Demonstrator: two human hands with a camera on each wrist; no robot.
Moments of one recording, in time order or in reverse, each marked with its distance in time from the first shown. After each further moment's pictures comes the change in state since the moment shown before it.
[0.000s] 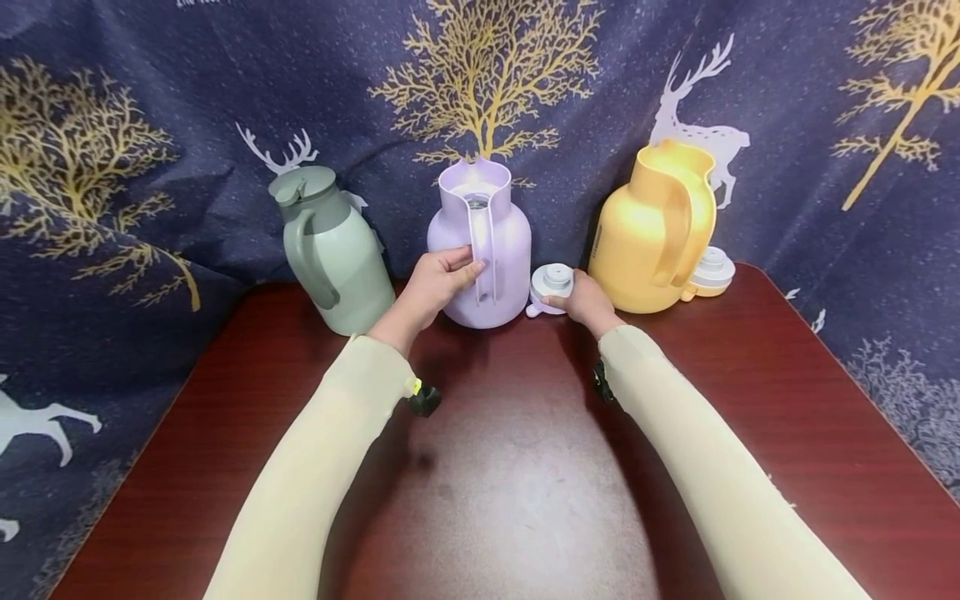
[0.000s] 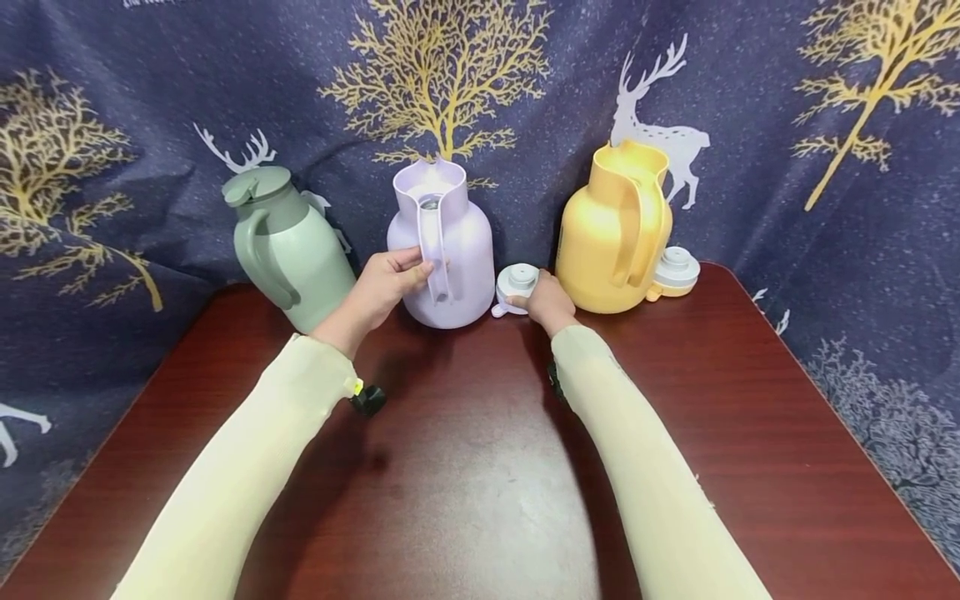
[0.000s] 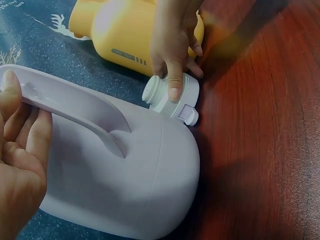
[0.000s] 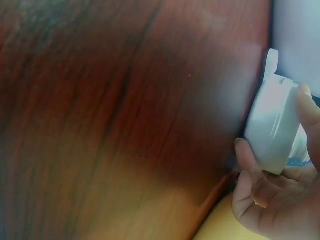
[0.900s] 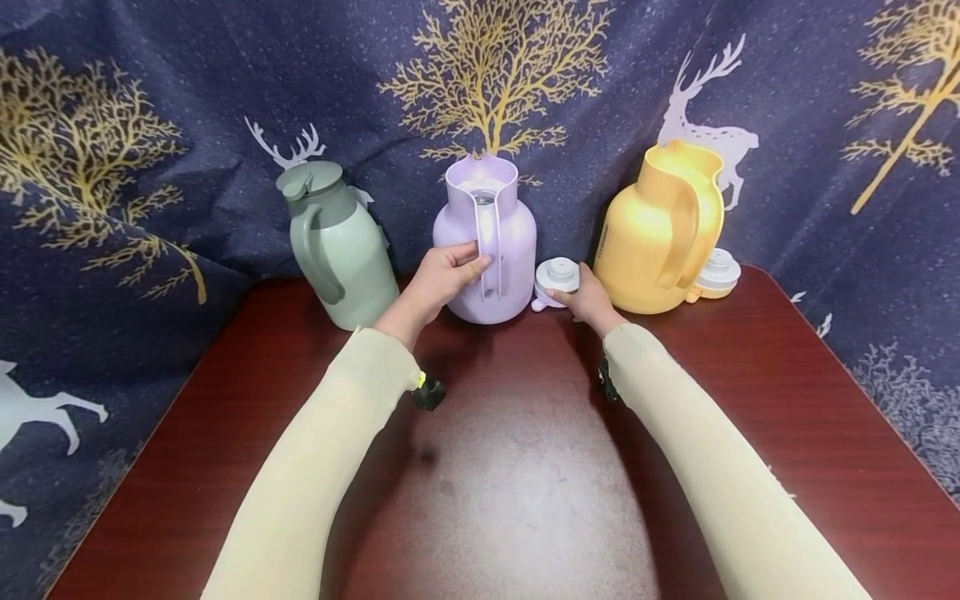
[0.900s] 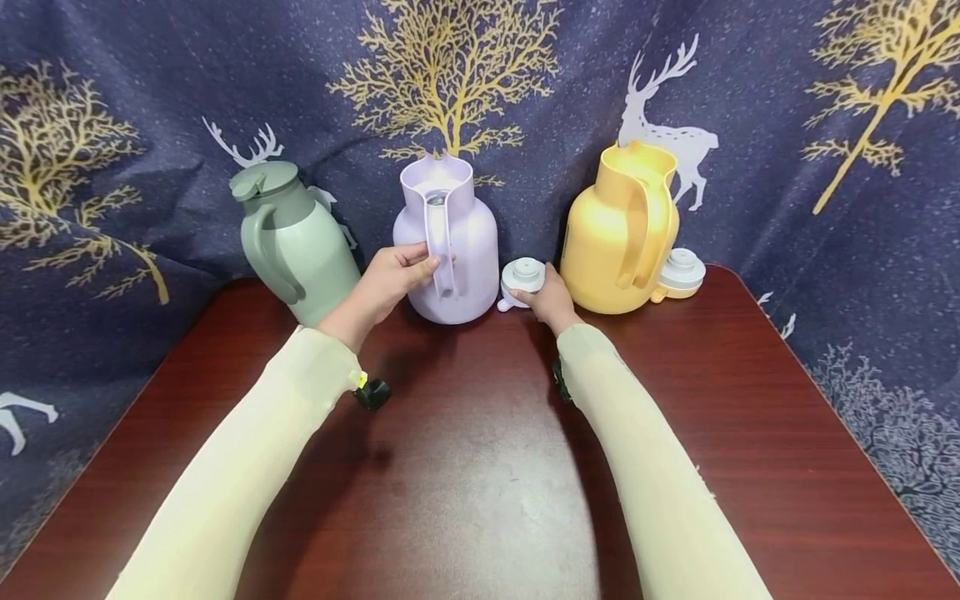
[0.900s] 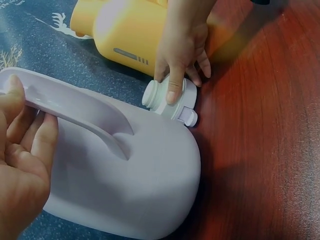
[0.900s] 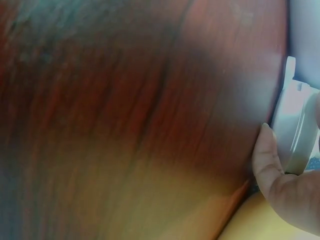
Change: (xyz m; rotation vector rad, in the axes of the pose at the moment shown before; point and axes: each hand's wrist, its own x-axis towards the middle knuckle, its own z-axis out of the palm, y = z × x) left_hand 0.001 0.003 -0.001 0.044 -0.006 -0.024; right_hand 0.016 0.014 0.012 0.245 -0.014 0.021
